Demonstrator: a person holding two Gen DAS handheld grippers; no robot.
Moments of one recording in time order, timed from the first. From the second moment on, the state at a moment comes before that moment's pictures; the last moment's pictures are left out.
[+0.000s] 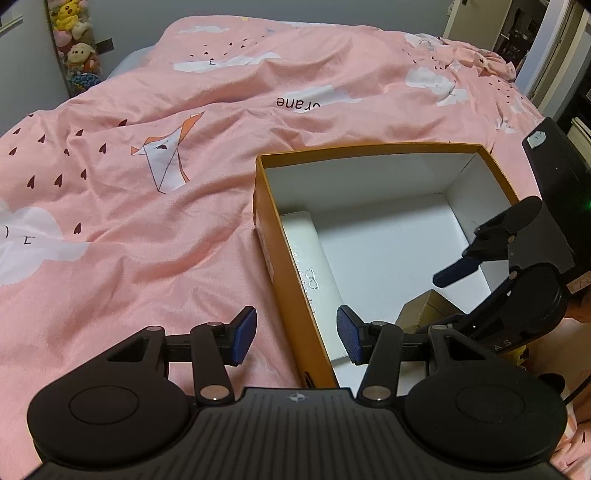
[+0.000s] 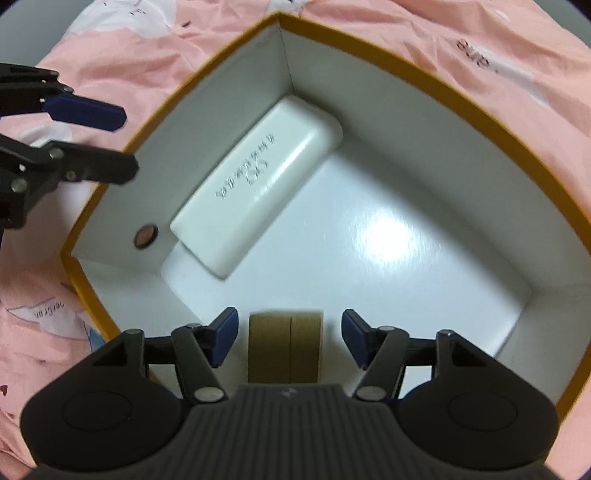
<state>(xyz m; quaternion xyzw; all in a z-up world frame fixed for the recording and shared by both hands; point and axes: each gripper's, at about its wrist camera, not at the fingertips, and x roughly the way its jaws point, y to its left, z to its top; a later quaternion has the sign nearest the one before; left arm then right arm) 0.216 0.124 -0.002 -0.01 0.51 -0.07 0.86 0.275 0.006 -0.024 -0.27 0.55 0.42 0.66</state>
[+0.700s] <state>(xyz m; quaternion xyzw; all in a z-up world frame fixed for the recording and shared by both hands) 0.227 0.129 0.020 0.00 0.53 -0.08 0.84 0.253 0.032 0.006 -0.37 0.47 0.60 0.53</state>
